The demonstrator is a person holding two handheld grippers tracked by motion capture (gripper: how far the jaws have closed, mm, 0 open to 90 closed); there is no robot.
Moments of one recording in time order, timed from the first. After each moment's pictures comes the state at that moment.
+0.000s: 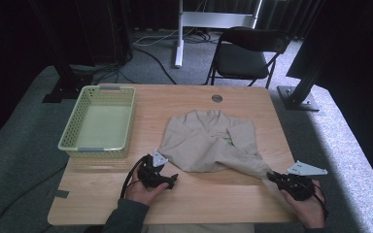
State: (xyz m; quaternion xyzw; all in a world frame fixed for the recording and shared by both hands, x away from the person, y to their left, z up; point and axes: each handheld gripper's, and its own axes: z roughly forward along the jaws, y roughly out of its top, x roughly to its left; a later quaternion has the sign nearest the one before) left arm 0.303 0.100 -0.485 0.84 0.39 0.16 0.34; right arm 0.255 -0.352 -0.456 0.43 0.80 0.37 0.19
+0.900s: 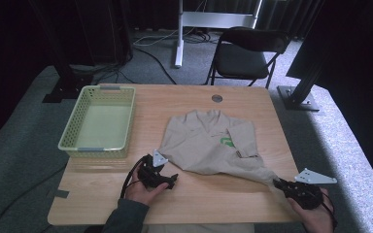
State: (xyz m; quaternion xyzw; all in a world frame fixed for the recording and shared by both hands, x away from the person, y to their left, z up) left arm 0.303 0.100 -0.485 0.84 0.39 0.16 0.34; right arm 0.232 -0.366 -0.456 0.43 0.80 0.37 0.20
